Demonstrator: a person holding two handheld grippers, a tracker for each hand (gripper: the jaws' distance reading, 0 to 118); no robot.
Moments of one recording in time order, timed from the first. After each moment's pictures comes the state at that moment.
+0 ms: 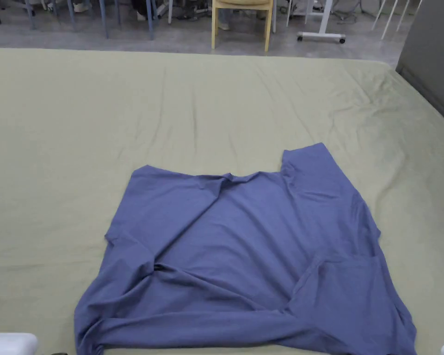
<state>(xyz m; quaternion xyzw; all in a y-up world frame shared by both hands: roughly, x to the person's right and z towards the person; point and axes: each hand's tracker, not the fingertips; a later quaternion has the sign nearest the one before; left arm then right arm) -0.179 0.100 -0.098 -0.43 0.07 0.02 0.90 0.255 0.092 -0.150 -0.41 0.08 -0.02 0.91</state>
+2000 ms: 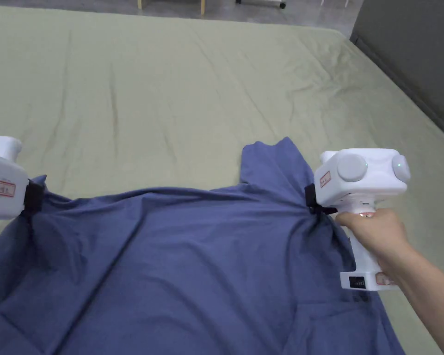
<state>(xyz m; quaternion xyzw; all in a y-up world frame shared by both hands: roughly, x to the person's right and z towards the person) -0.241 0.038 -0.569 -0.47 0.00 0.00 0.88 0.266 -0.019 -0.674 -0.55 0.00 0.03 0.83</state>
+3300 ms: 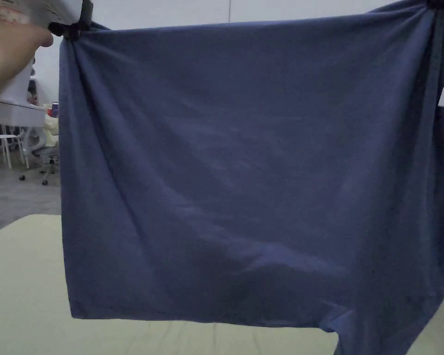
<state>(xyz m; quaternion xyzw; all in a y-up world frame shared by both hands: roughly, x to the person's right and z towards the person) -0.312 0.601 -0.493 -0.07 0.18 -0.08 0.98 0.176 0.634 -0.521 0.04 0.04 -0.01 1.00</state>
